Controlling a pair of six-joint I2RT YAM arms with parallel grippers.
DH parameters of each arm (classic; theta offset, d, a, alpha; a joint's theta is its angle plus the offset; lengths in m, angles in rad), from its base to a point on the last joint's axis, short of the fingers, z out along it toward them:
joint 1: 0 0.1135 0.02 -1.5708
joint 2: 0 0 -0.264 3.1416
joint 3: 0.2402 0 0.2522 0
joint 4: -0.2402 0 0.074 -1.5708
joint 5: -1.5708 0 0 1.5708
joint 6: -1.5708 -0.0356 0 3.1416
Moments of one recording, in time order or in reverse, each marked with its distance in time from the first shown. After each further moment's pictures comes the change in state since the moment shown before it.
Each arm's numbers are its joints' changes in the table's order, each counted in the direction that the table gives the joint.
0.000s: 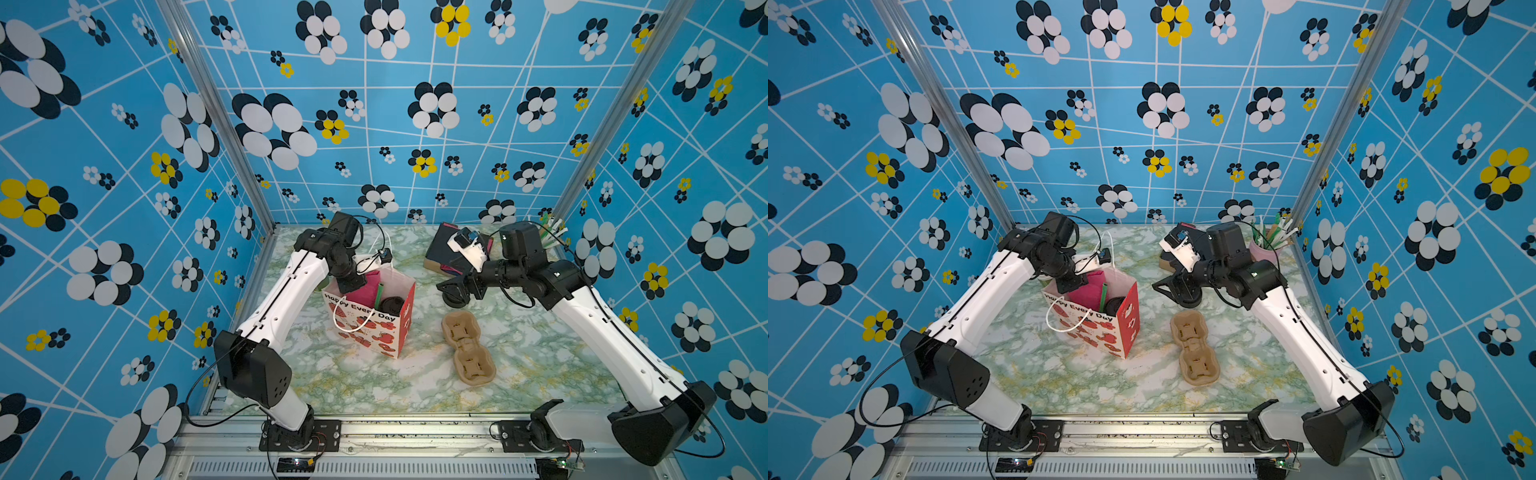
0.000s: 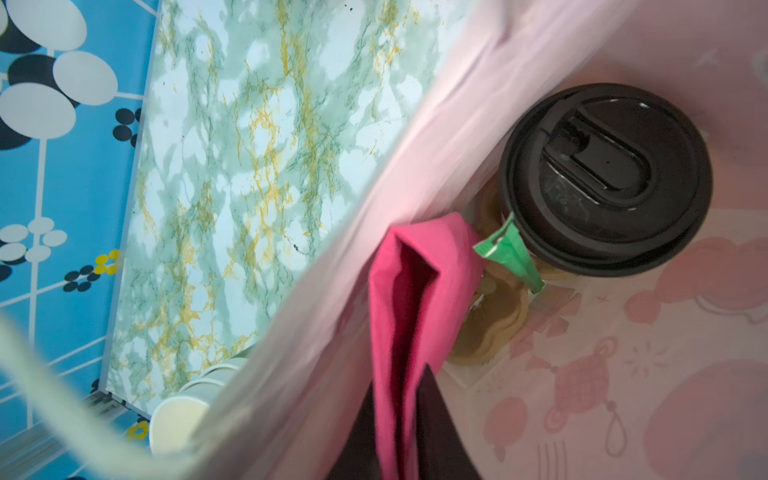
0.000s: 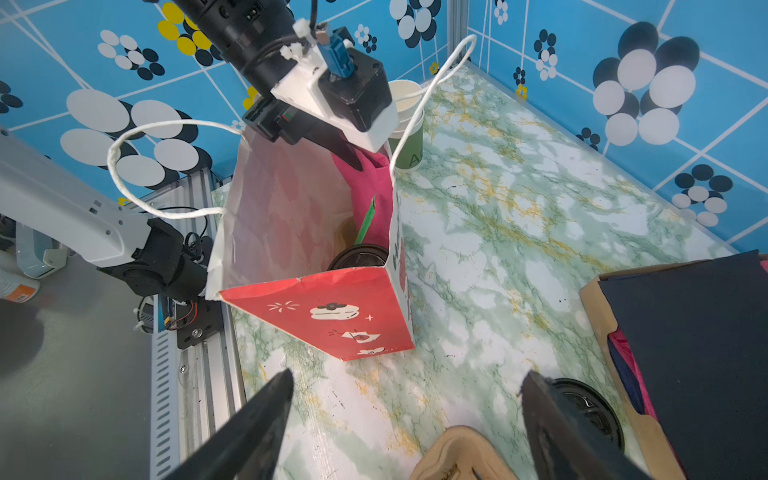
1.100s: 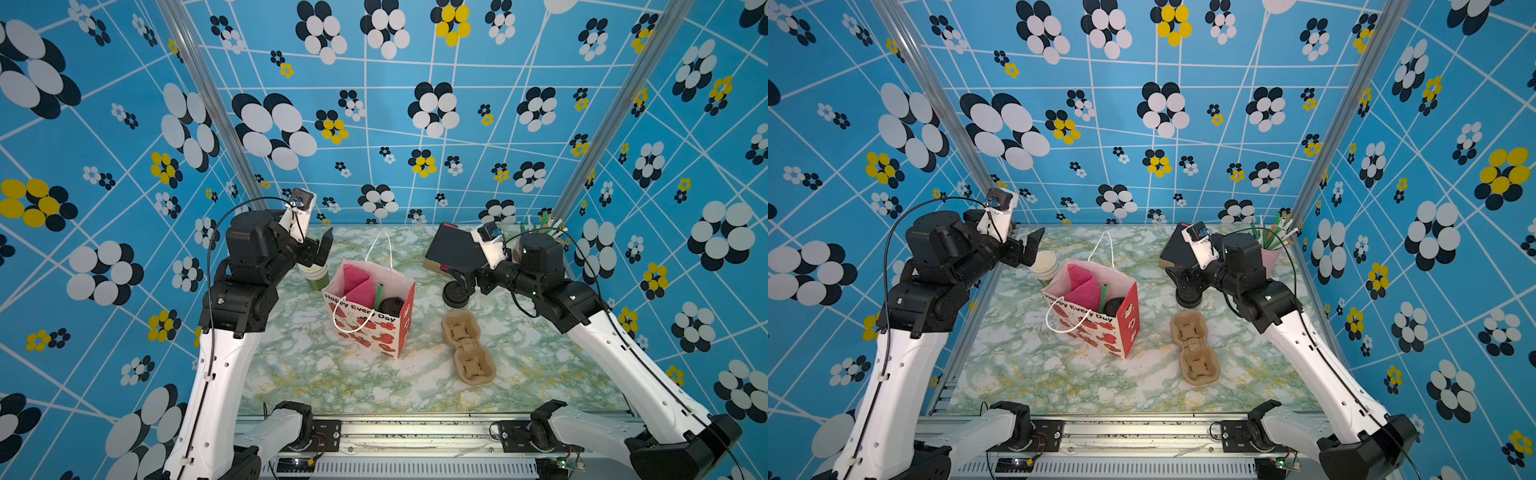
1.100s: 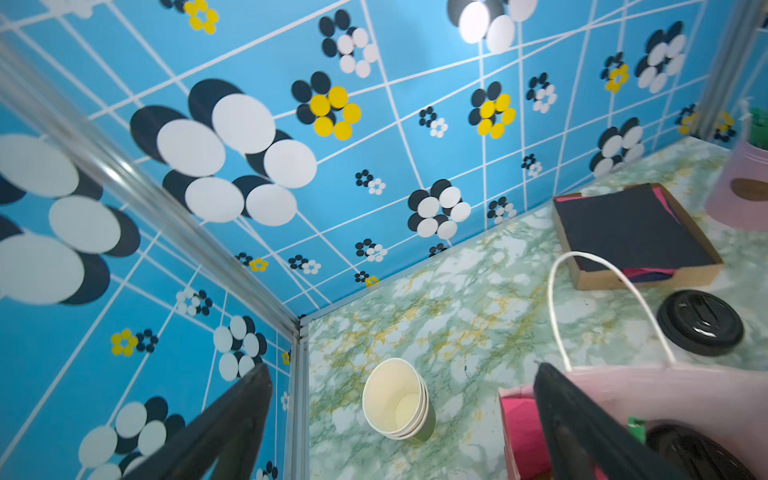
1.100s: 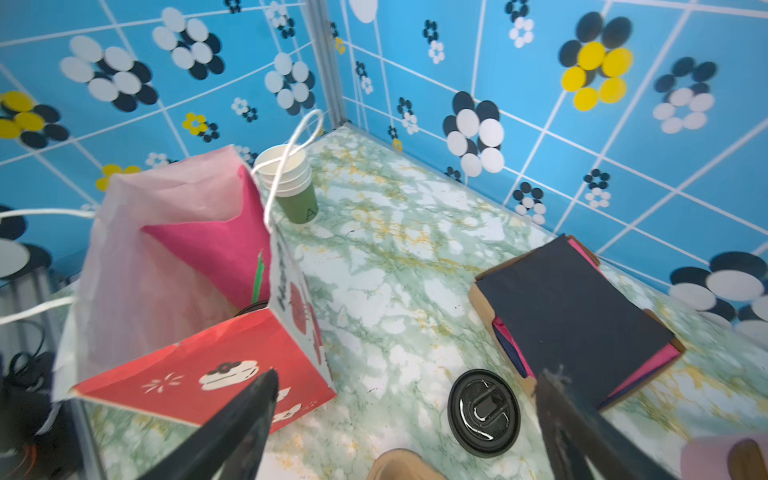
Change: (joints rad) left arm 0.240 -0.518 -0.138 0.533 0.108 0.603; right arm -0.019 -0.176 -0.198 0.275 -0.376 -0.181
